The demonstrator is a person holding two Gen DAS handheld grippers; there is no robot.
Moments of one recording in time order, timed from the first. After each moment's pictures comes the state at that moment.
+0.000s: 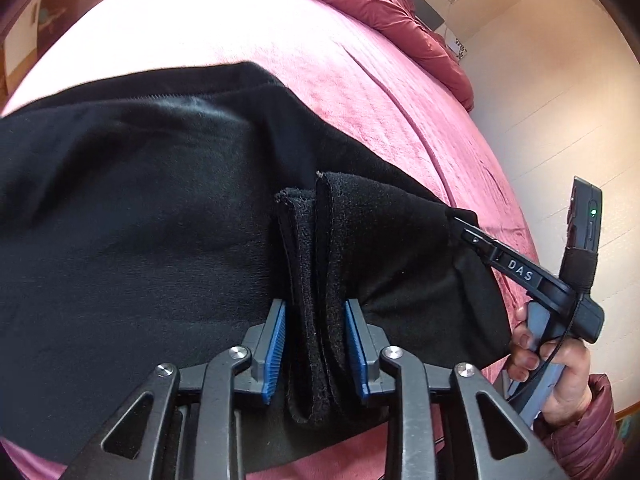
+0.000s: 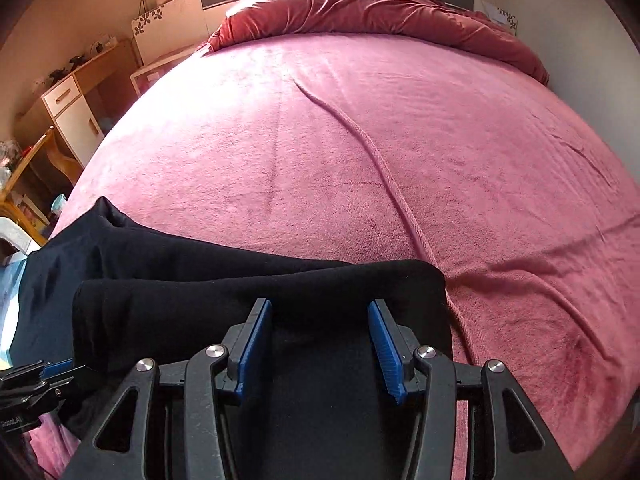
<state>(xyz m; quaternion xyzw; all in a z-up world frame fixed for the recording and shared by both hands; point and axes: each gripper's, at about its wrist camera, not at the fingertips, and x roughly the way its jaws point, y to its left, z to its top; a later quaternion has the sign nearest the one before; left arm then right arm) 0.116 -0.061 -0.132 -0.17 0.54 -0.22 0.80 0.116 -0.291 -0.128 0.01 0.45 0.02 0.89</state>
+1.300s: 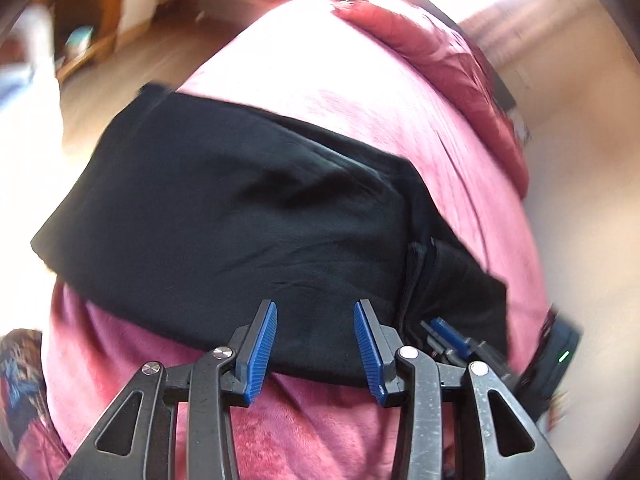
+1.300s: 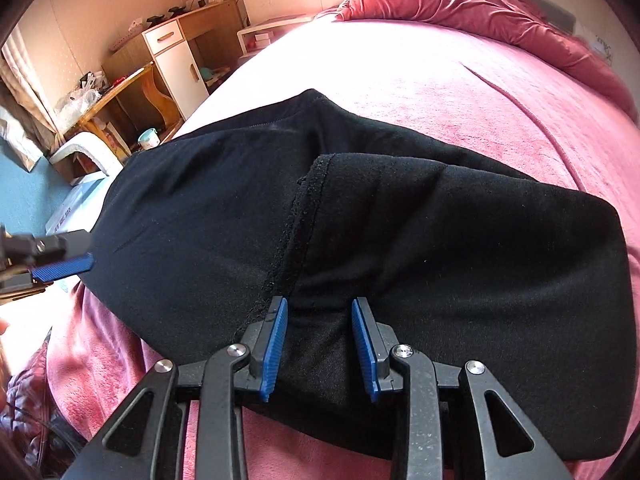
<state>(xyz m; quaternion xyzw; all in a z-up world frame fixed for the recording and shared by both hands) 0.047 0.114 -0.105 -0.30 0.50 -0.06 0.81 0.040 -0.152 -0.168 -0.02 0.47 0.18 0.86</state>
